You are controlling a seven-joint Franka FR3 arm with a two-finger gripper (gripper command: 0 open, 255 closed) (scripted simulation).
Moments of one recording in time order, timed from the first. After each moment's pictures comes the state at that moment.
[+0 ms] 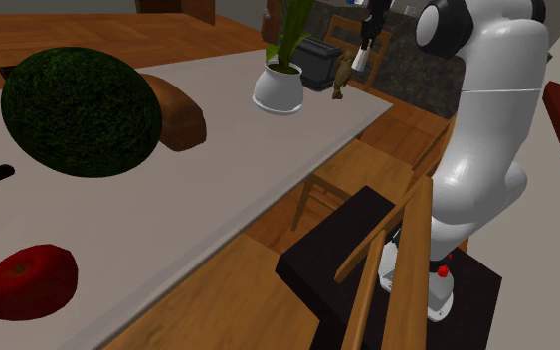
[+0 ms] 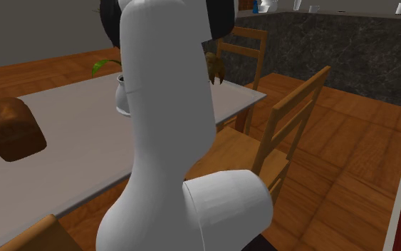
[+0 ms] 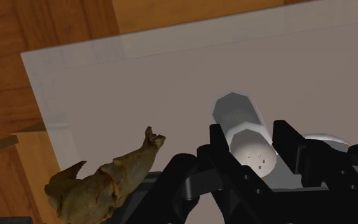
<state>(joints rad) -0.30 0.45 -0.45 -1.09 0.08 1.52 -0.75</state>
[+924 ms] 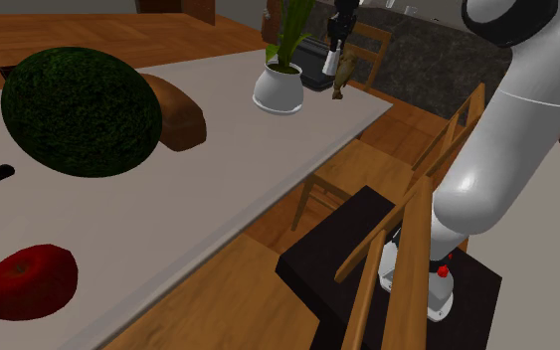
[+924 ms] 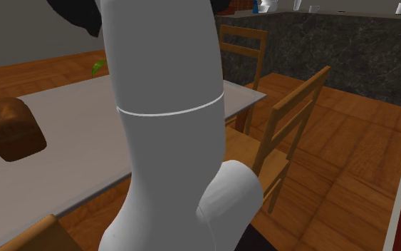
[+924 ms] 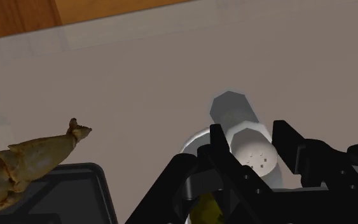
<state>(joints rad) -0.02 0.15 -0.36 -1.48 -0.05 1.61 -0.41</state>
